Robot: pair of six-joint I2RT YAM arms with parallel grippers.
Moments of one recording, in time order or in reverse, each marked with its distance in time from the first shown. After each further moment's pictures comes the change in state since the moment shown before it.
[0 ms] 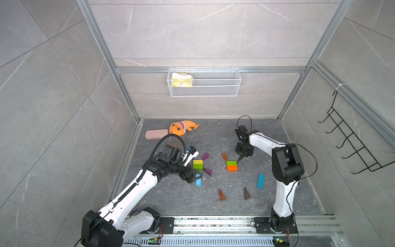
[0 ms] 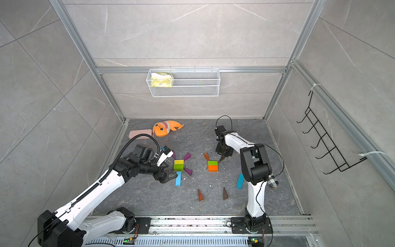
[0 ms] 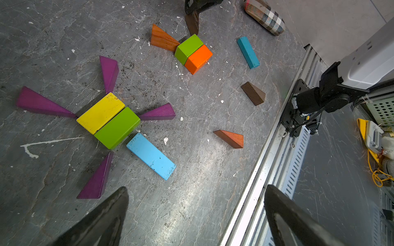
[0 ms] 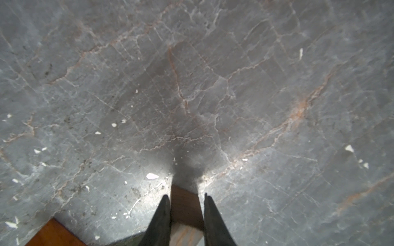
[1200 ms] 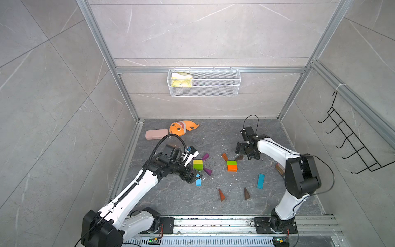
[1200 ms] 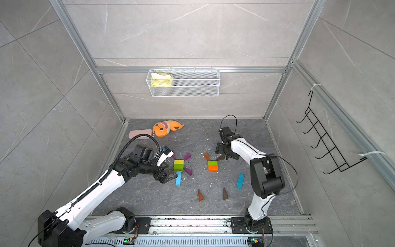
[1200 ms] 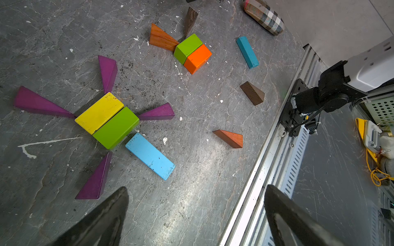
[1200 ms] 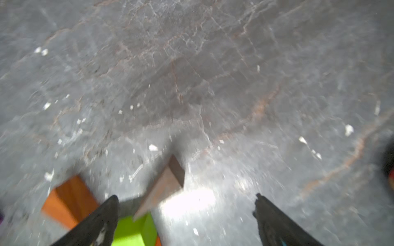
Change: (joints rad) left arm 0.000 0.003 0.000 0.000 0.004 0.000; right arm -0.003 -0.289 -0.240 0.146 0.011 -0.096
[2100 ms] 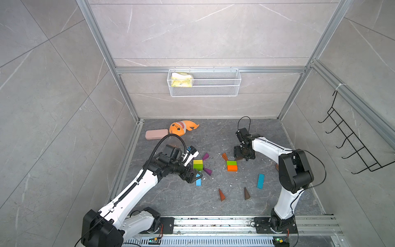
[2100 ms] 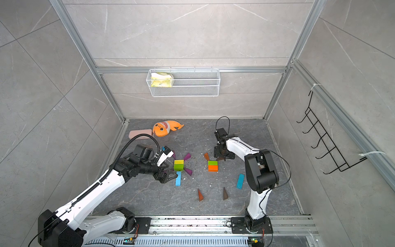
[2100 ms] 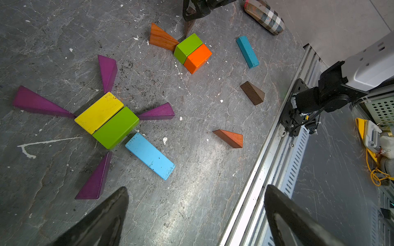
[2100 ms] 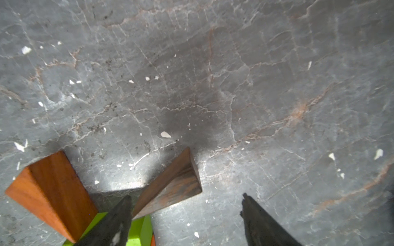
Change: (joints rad) left arm 0.000 0.002 0.000 0.000 0.000 0.000; right arm 0.043 0.138 0.079 -0.053 -0.014 -0.135
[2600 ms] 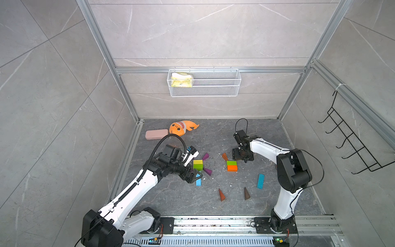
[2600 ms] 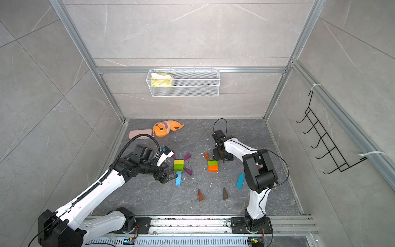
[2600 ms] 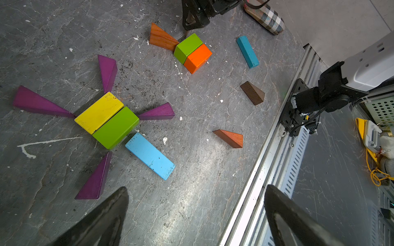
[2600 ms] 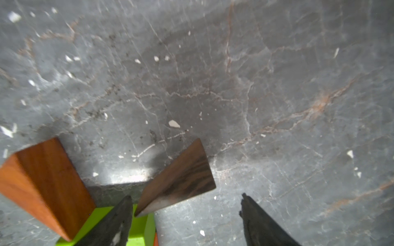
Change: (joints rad) left arm 0.000 0.000 0.000 0.000 0.000 0.000; right arm 0.025 0.009 -0.025 -0.001 0.000 -0.007
